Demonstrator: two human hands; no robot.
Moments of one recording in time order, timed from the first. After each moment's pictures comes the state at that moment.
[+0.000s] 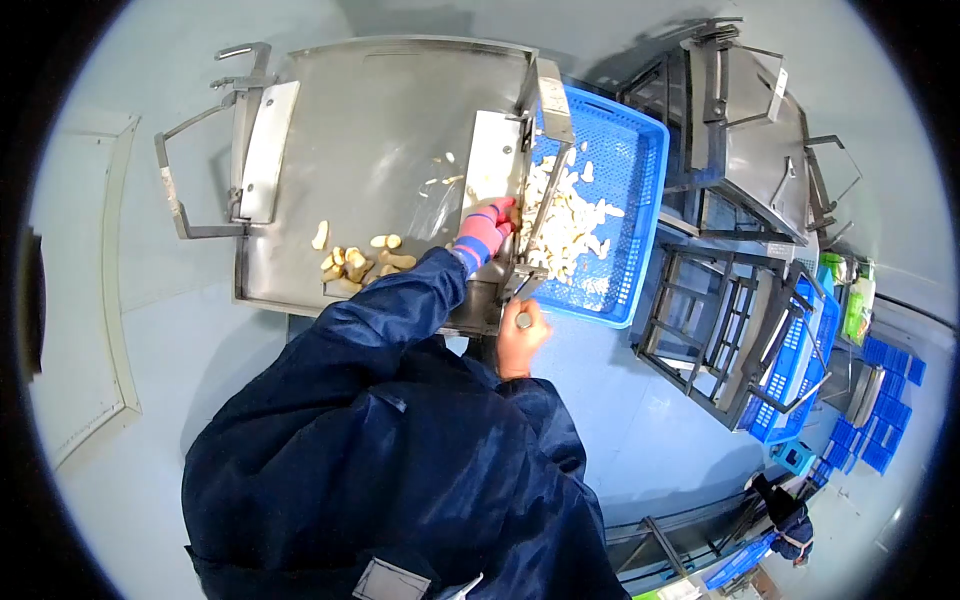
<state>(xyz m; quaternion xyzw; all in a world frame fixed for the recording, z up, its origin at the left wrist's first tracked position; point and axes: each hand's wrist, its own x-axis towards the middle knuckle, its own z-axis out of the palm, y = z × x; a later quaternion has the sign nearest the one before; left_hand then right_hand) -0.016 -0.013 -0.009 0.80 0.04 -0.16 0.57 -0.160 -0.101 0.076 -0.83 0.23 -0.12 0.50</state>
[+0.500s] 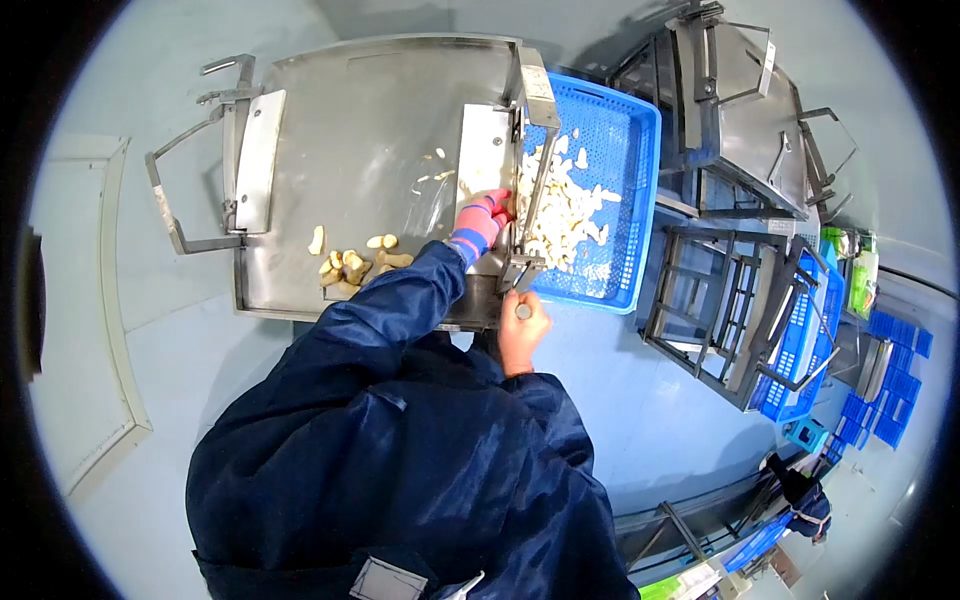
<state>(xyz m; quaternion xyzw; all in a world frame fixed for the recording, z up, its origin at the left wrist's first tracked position) -0.013 -0.014 -0.015 0.82 0.02 -0.15 0.55 -0.158 -0.097 0.092 -0.86 0.20 -0.15 0.45</state>
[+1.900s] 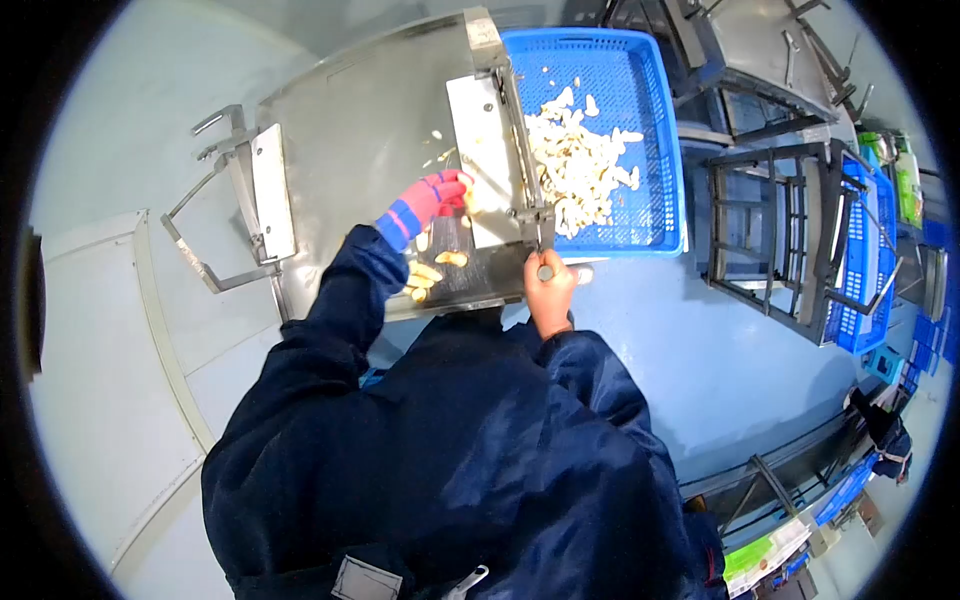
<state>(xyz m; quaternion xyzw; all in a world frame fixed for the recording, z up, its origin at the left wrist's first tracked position) 0.004 0.089 0.052 0.64 0.02 -0.43 0.64 -0.164 -0.097 0.076 -0.83 0.20 -0.16 0.49</state>
